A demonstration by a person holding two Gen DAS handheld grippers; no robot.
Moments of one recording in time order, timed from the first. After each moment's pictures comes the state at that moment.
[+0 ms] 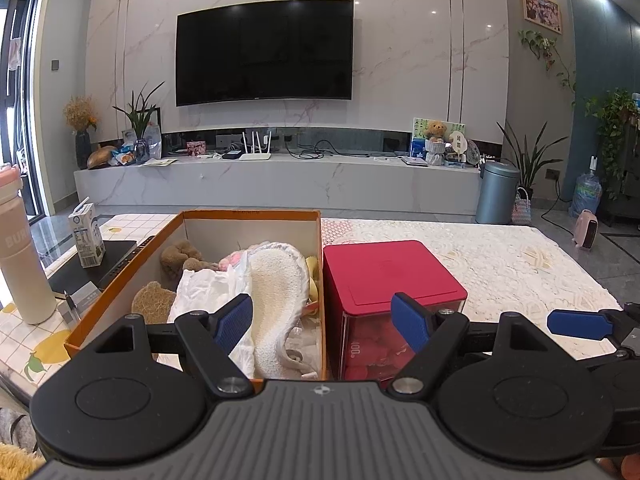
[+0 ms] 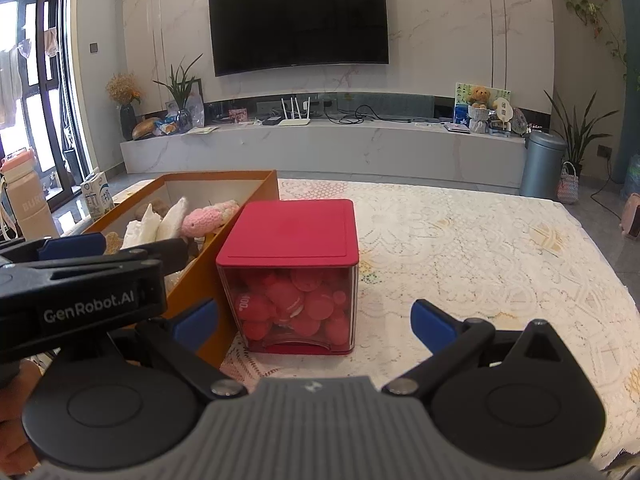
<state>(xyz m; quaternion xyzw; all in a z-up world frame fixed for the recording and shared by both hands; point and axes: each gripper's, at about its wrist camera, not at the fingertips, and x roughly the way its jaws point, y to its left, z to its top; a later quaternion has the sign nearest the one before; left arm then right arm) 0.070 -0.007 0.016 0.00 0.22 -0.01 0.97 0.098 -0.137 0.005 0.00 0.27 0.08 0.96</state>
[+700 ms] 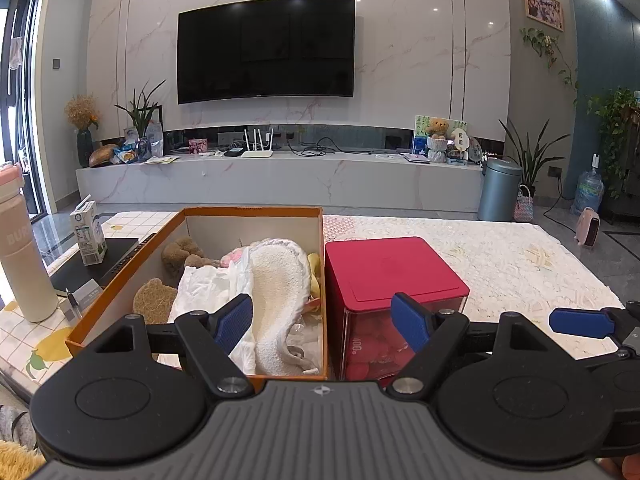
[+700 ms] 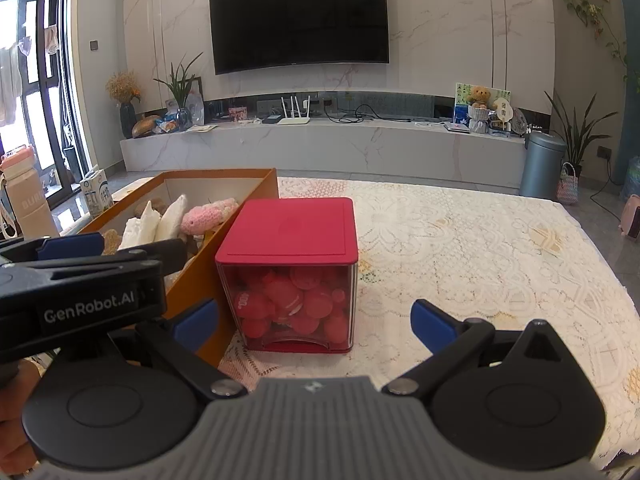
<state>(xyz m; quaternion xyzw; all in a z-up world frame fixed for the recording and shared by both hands) 0.069 -0.008 0.015 0.00 0.23 0.00 0.97 0.098 -0.137 0.004 -0.01 0.27 0.08 0.96</state>
